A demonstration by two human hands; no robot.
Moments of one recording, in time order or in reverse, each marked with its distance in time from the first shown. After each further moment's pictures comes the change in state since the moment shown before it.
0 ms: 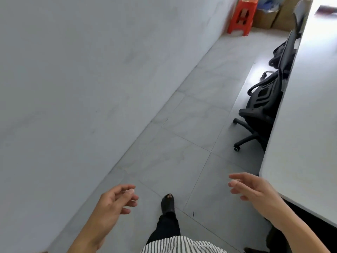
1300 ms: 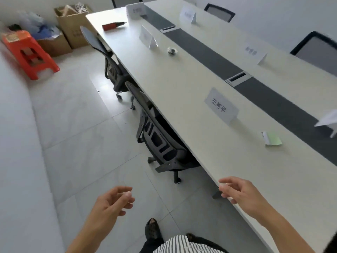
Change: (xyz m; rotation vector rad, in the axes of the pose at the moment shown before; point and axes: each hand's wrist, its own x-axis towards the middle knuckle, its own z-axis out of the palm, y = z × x) left_hand 0.521 0.470 0.406 0.586 -0.982 0.312; right_hand 0.332 -0.082 -0.249 0.533 0.858 0.496
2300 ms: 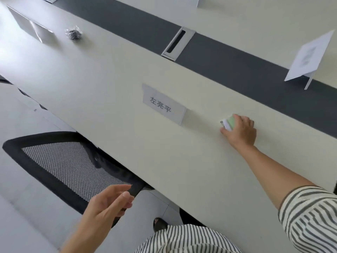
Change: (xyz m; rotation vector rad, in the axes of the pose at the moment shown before) left_hand 0.189 0.171 0.198 0.417 -0.320 -0.062; right_hand 0.306 0.130 -0.214 -0.470 0.687 0.330
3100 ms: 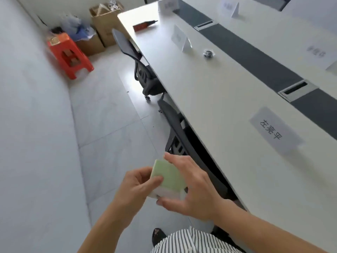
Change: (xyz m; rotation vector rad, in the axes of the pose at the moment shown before) left_hand -0.120 -0.134 -0.169 -0.553 0.223 0.242; right_hand -0.410 -0.312 -0.028 0.625 -0.438 -1.358
